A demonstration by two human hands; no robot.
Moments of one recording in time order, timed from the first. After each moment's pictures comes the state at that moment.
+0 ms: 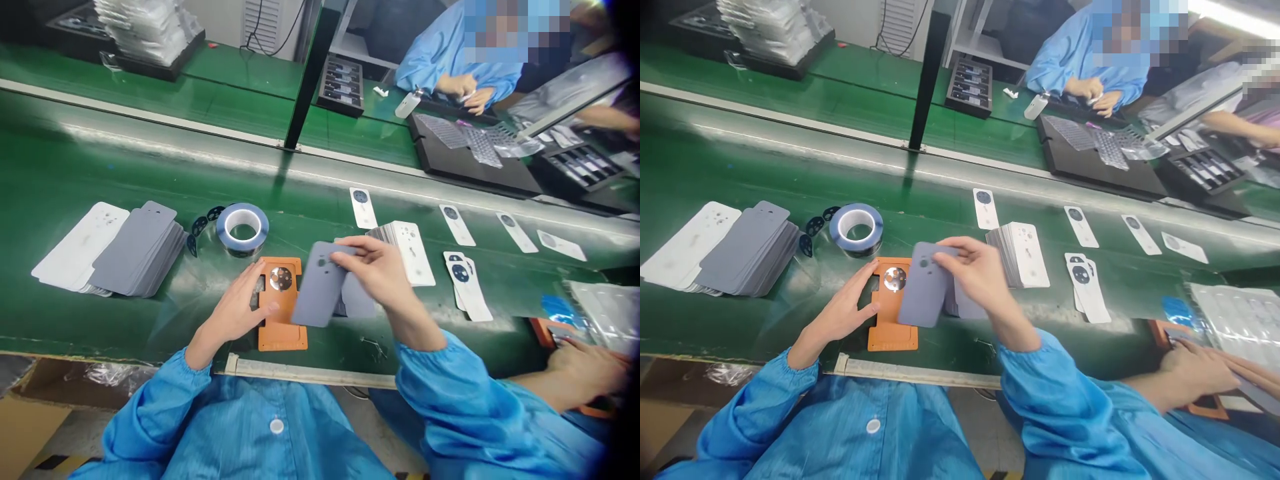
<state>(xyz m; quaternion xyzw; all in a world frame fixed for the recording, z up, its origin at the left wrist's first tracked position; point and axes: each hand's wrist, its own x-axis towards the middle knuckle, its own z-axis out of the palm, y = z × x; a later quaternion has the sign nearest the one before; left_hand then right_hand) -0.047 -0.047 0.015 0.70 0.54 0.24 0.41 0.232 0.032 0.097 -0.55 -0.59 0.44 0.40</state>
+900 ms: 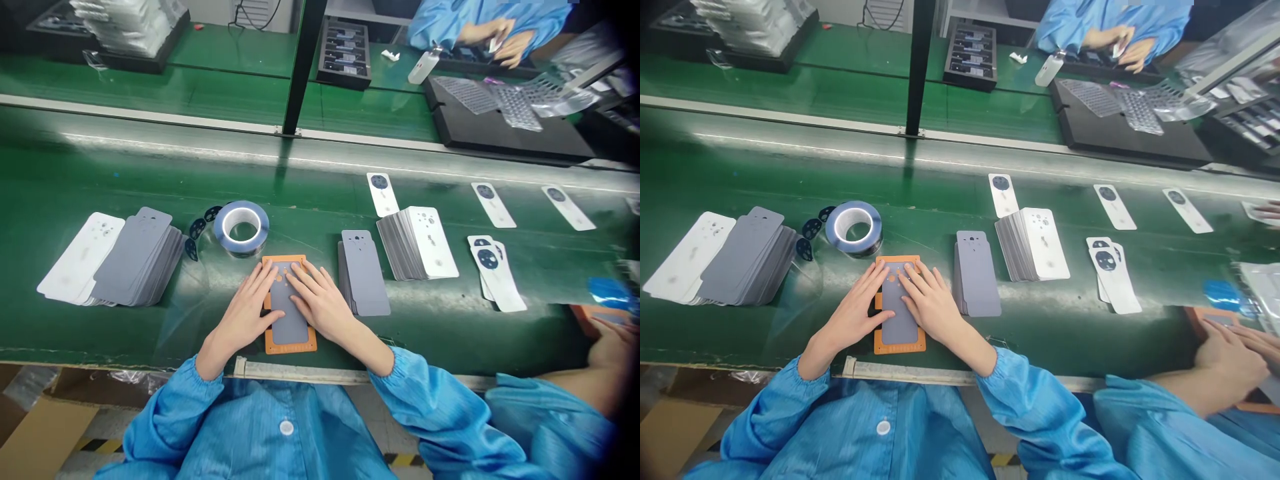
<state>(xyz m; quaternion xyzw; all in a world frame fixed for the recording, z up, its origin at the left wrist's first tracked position) -0.036 -0.046 0.009 0.76 0.52 0.16 0.35 0.191 -0.024 0.002 -0.44 -0.89 0.11 0.10</state>
